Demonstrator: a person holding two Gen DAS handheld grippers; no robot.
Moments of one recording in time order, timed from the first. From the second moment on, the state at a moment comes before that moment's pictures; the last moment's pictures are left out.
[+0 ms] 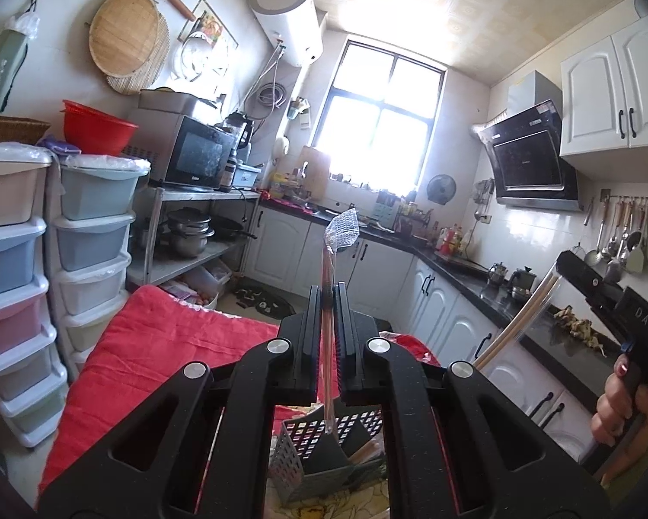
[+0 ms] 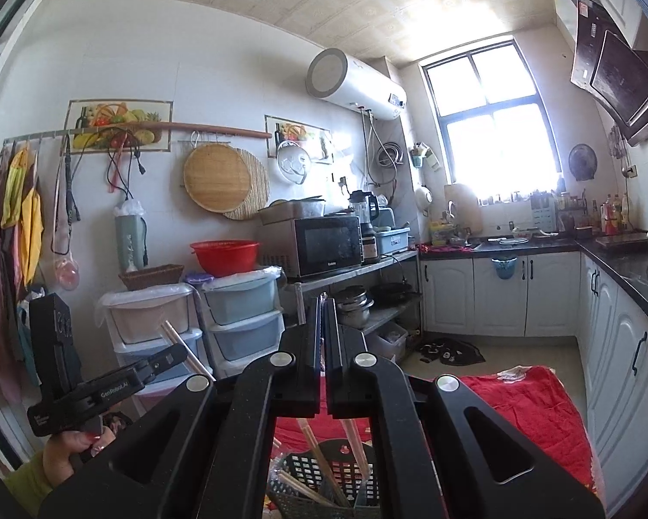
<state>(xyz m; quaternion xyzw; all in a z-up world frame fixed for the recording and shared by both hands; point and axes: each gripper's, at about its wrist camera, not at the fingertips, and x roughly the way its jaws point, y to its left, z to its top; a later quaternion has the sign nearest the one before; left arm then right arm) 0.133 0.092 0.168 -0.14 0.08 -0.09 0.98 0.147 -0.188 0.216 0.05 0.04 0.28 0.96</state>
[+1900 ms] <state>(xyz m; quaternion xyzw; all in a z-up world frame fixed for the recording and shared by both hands) 0.133 0.087 0.099 -0.16 0.14 -0.09 0.97 0.177 -0.187 0.109 0.02 0.16 0.21 0.96</state>
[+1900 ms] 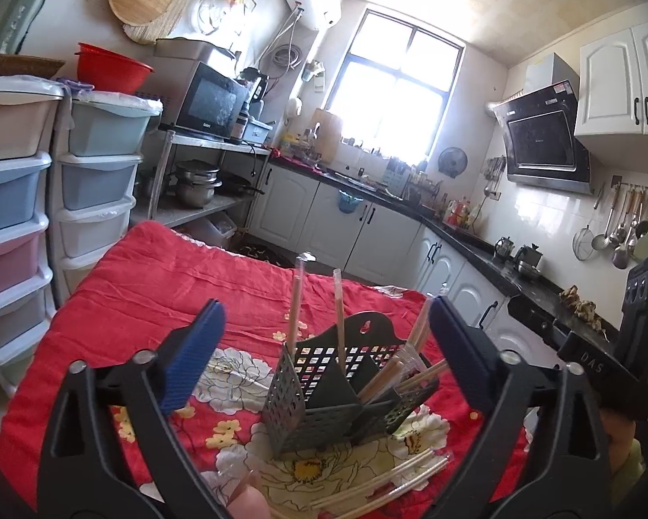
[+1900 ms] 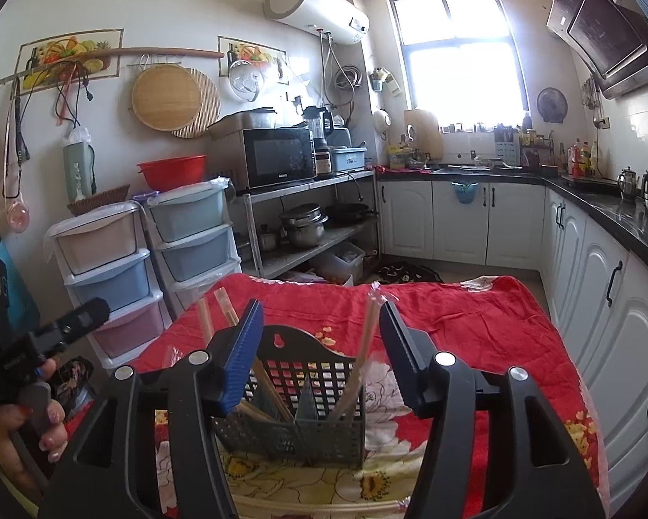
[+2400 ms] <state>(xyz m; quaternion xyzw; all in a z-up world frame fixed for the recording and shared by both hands) 0.115 0.080 0.087 -0.16 0.15 -0.09 0.97 0.149 -0.195 0.095 0.02 0.16 0.22 0.96</state>
